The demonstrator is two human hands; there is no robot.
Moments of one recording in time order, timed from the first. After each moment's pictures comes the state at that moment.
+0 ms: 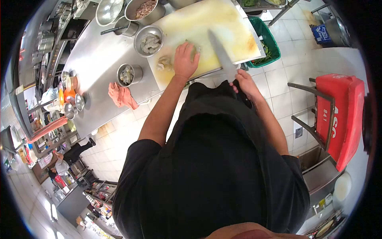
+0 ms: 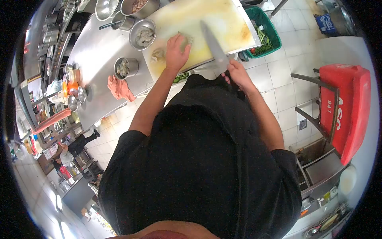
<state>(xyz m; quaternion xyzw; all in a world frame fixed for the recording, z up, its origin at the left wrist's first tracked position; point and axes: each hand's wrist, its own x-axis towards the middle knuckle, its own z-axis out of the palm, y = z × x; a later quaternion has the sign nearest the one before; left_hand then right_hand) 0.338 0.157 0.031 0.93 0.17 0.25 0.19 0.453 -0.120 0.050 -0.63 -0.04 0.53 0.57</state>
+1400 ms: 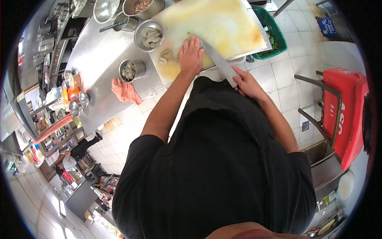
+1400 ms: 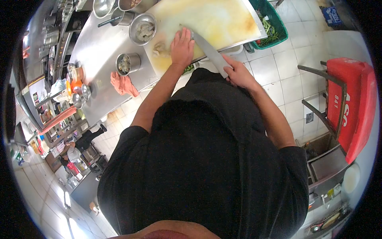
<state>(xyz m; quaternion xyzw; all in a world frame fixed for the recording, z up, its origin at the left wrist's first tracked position) 0.329 0.144 0.009 0.97 0.21 0.09 0.12 0.434 -0.121 0.079 -0.68 -0.14 0.56 0.45</state>
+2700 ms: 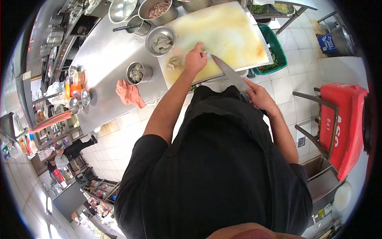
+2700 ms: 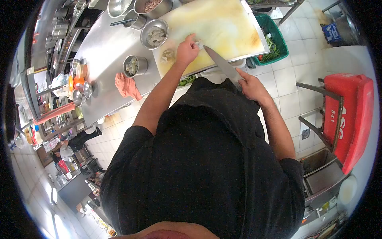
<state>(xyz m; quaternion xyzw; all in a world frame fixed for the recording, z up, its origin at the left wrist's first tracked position) 0.355 0.174 0.024 0.89 0.29 0.14 0.33 0.452 -0.147 0.112 -0.77 -0.23 0.49 0.34</state>
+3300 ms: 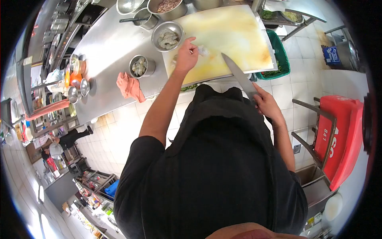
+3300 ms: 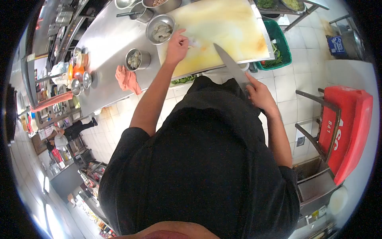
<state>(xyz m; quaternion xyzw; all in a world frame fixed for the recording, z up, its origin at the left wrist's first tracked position) 0.324 0.207 0.060 0.84 0.28 0.21 0.41 0.457 -0.161 0.130 -0.76 -0.19 0.49 0.37</state>
